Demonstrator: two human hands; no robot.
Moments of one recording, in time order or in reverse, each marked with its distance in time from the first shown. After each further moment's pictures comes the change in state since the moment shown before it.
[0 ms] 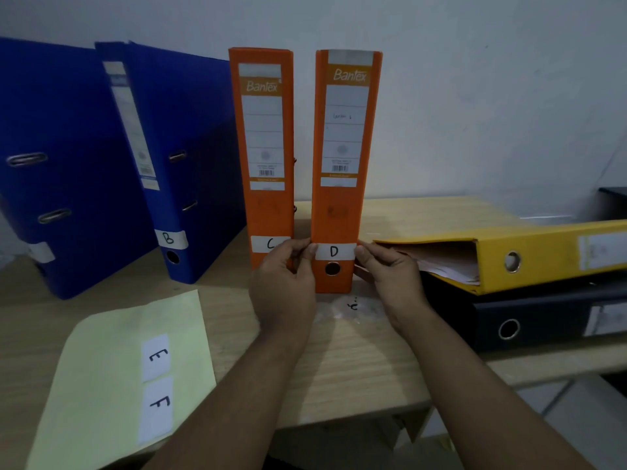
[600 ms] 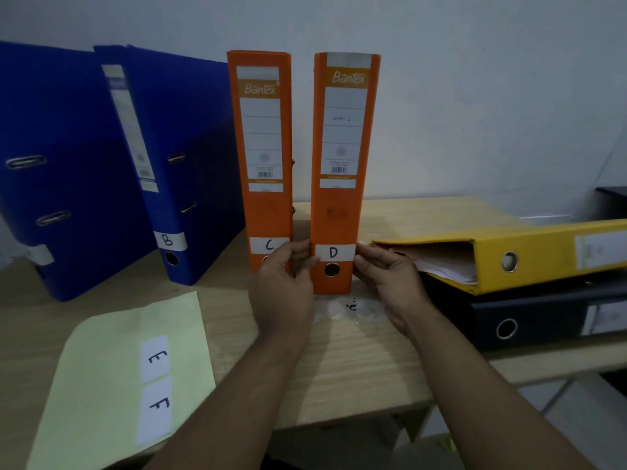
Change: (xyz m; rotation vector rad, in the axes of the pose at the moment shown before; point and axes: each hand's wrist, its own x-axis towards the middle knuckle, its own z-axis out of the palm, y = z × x) left_hand -0.003 0.000 -0.002 -0.044 -0.069 -0.053; right_hand 0.002 -0.001 -0.006 0.098 -0.082 0.083
